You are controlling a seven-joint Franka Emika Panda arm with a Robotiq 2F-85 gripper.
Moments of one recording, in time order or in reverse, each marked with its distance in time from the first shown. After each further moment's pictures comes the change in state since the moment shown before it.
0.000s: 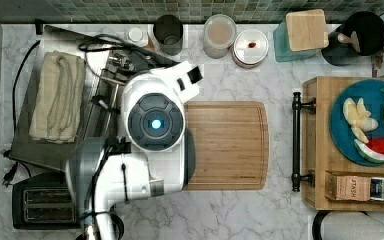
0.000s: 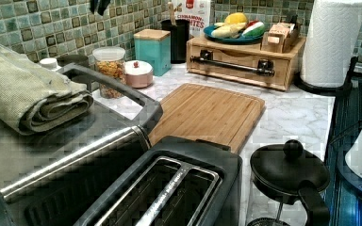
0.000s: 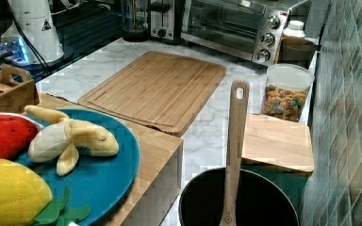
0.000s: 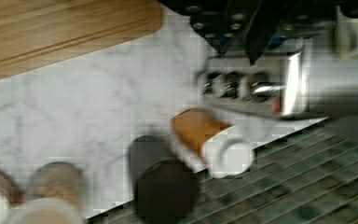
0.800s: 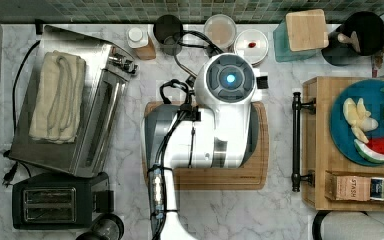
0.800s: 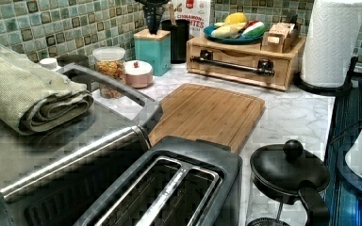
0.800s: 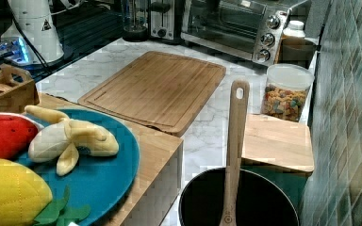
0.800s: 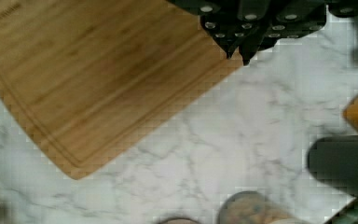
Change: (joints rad) arm -0.112 0.111 -0.106 0.052 -0.153 -0.233 0.197
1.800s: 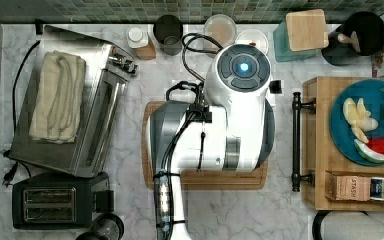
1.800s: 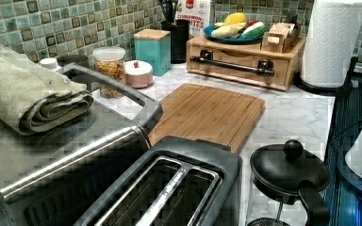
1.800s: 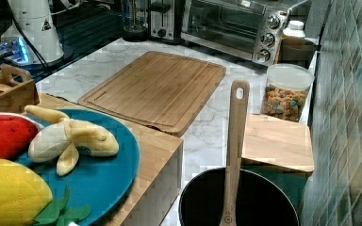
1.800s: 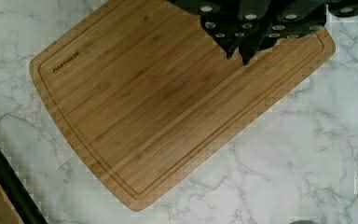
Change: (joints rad) arm -0.016 -0.020 -0.026 0.087 -0.038 -0.263 0.030
